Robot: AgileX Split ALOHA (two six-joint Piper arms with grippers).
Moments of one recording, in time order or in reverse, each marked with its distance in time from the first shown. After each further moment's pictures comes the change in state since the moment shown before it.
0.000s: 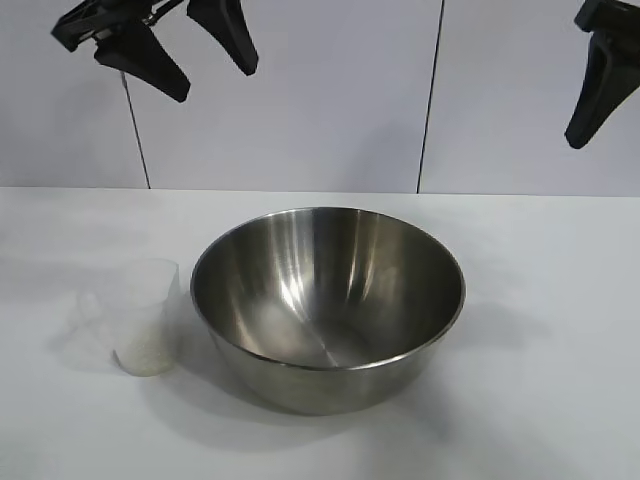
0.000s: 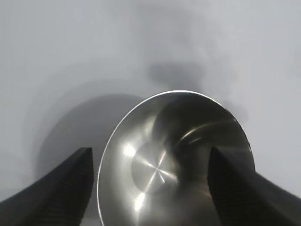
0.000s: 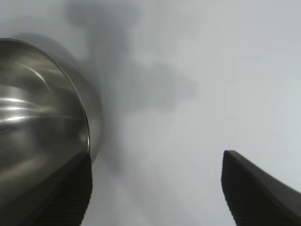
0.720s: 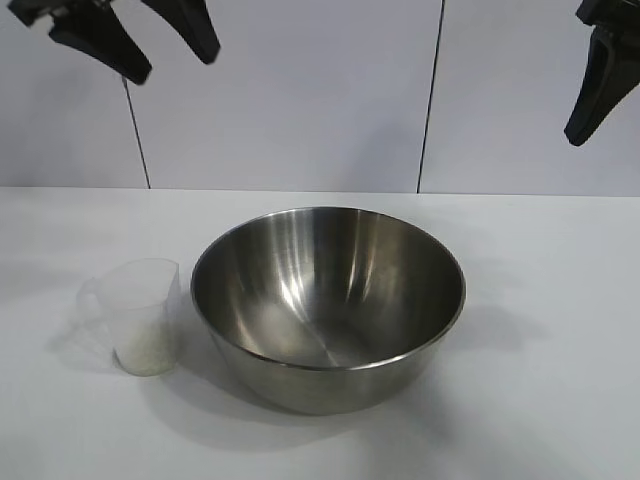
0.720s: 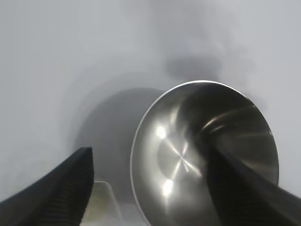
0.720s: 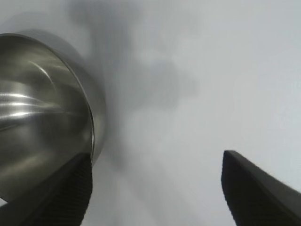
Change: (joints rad) left arm 0.043 -0.131 0.014 0.136 0.066 0.027; right arm 0.000 -0.001 0.000 0.008 0.007 -0.005
